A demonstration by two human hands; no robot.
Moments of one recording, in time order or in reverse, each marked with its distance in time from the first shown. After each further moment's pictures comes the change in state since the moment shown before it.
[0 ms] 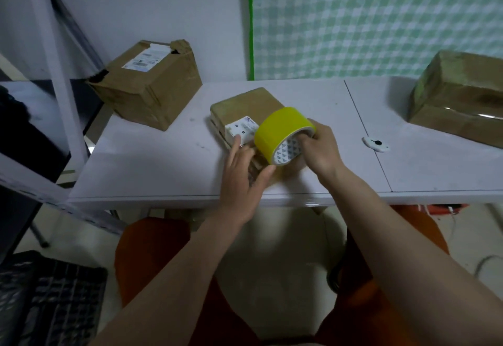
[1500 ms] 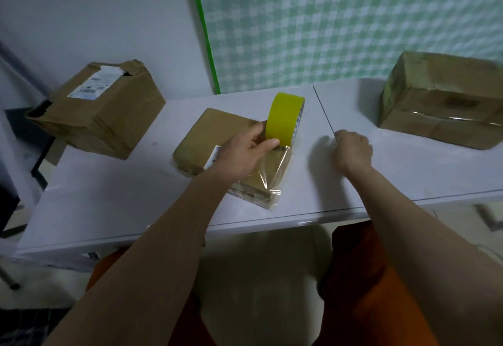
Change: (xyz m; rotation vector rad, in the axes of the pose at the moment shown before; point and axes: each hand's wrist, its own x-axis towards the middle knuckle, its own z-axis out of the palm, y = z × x) left_hand 0.119 0.037 0.042 -0.130 -0.426 -0.114; right_hand 0.081 0.087 -0.103 -0.901 0.115 0.302
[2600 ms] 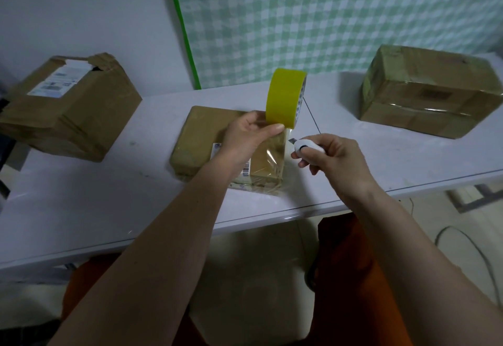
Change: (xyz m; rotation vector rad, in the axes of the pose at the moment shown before) left_hand 0.017 0.023 0.027 -0.675 -0.001 -0.123; right_hand -0.093 -0.015 -0.046 1.035 -0.131 -0.225
